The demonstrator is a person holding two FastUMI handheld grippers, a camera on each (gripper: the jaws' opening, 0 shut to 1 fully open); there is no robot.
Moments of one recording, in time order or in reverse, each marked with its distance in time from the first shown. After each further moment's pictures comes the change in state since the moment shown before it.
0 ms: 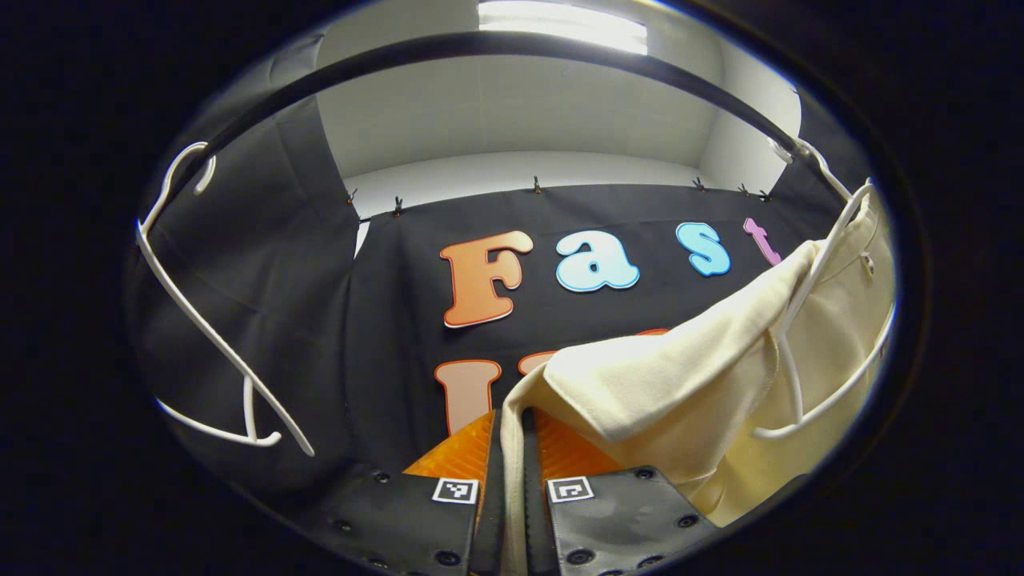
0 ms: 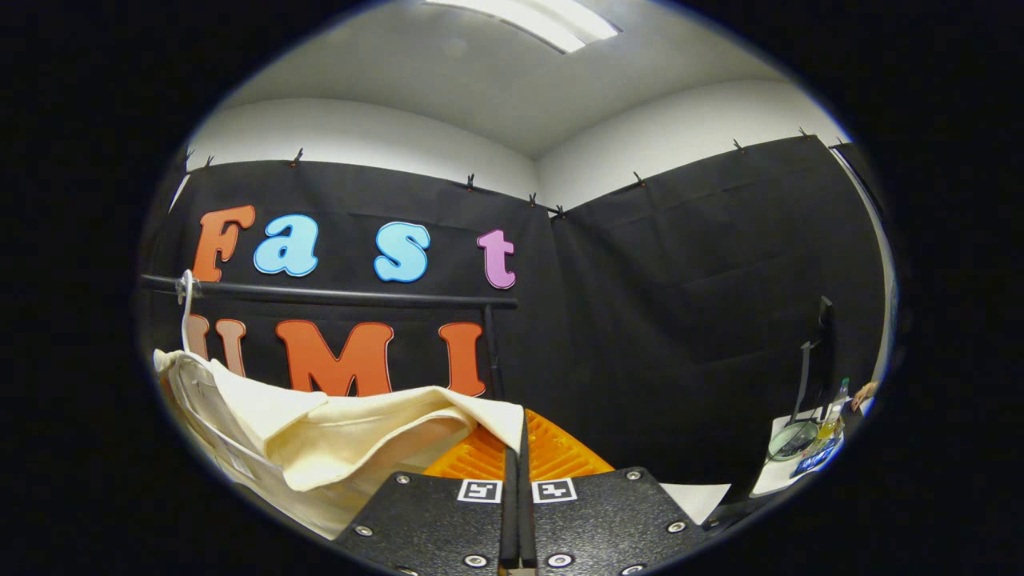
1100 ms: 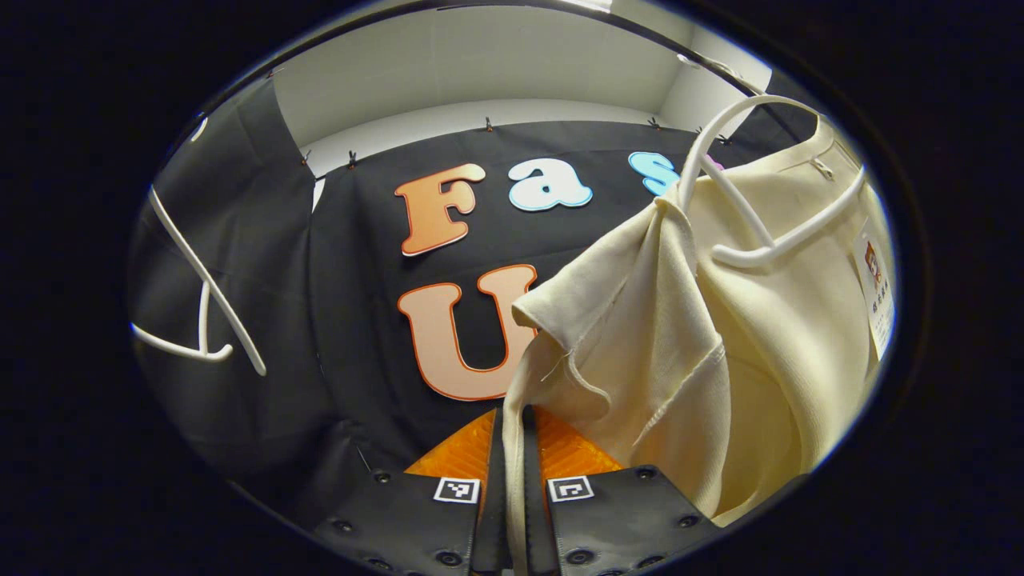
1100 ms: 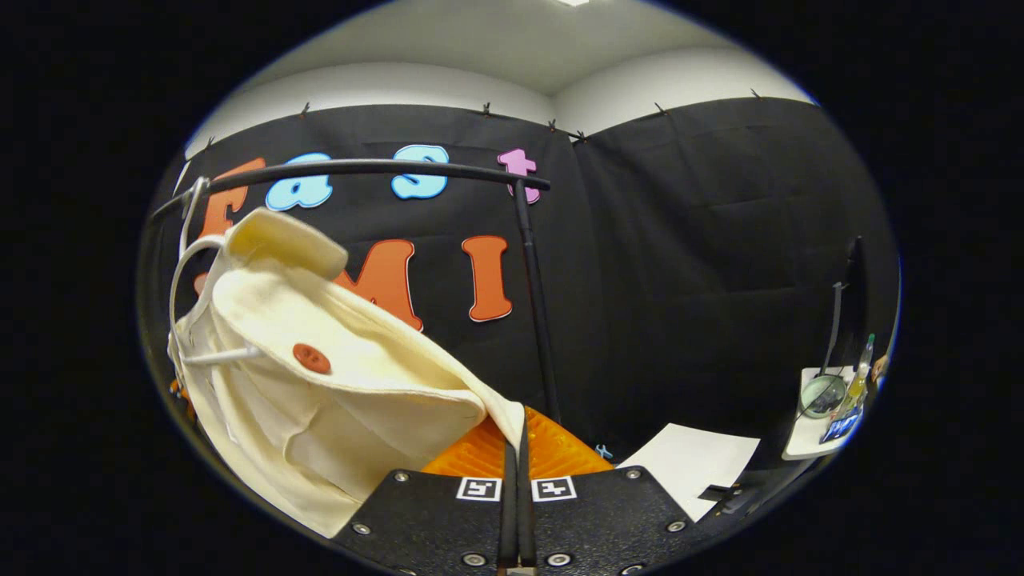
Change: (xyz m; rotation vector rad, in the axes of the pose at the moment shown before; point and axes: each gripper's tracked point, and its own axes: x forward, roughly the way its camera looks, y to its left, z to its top) left arm -0.044 -0.035 -0.092 0.088 0.229 -0.132; right arm 0.019 0.019 -0.096 0.084 0.242 0.087
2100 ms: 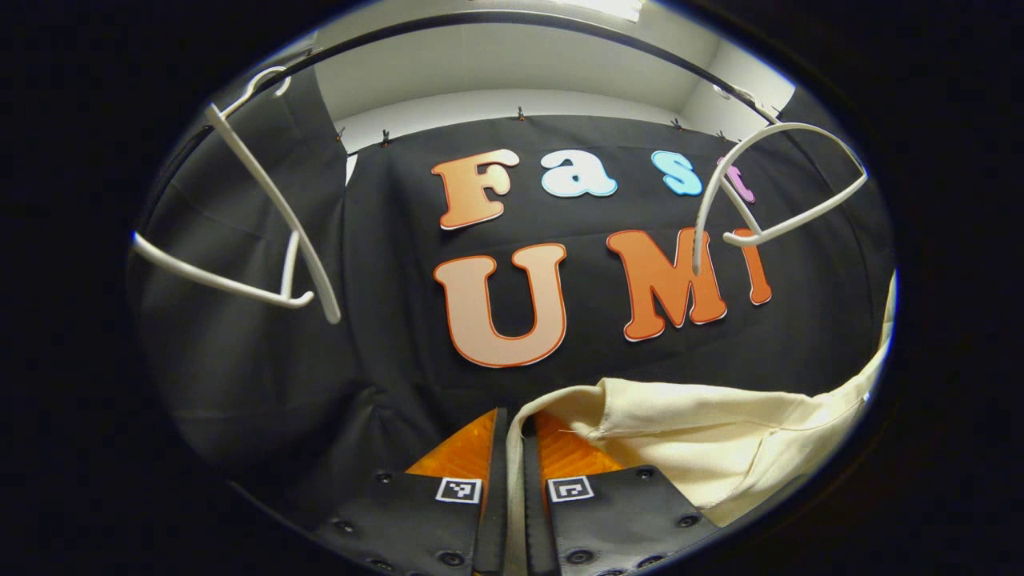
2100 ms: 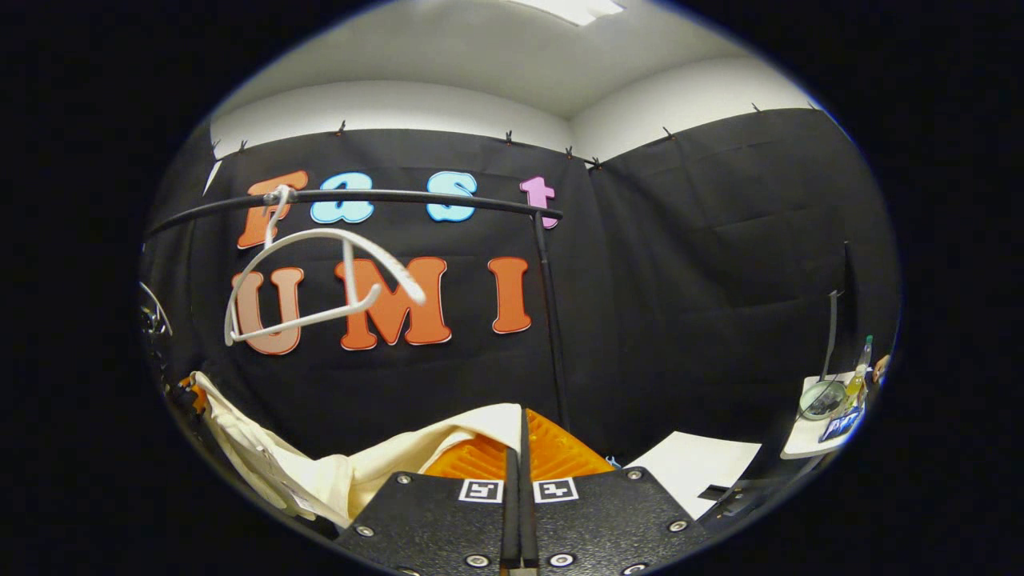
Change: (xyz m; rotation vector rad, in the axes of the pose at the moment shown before) left arm -0.074 0.068 -0.035 -0.075 0.052 0.036; right arm -0.120 0.021 -0.053 -0.098 -0.084 0.098
